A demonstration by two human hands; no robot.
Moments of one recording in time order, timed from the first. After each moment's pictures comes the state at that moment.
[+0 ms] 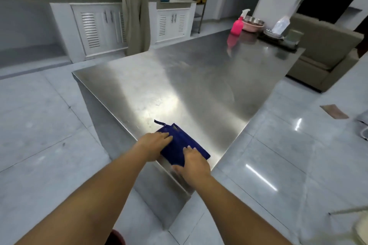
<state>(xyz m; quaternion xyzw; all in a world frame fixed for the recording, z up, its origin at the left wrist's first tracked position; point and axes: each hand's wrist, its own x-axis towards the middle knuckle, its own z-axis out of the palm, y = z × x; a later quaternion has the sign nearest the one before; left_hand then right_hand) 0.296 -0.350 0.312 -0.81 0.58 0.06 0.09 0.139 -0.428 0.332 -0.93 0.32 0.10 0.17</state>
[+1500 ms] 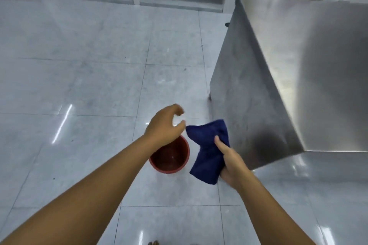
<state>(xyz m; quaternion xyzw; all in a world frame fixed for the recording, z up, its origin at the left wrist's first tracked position) 0.107 -0.080 0.214 -0.92 0.01 0.03 -0.40 0.070 -0.286 0.182 -0.56 0.26 0.27 0.74</state>
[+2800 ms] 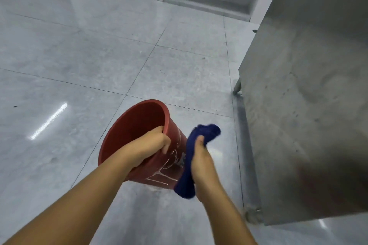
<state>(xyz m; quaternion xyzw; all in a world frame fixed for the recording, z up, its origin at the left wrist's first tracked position) 0.133 -0.067 -0.237 -0.75 -0.19 0.20 -0.60 0.114 -0.210 -0.230 -0.75 0.14 0.24 0.60</state>
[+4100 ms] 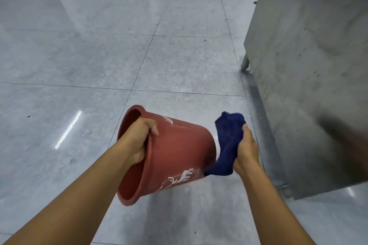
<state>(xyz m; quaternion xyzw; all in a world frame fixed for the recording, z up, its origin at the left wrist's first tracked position) 0.099 -0.046 -0.239 -0.60 -0.24 0.14 -0.75 0.164 -0.272 -0.333 -0.61 0.30 0.06 0.74</state>
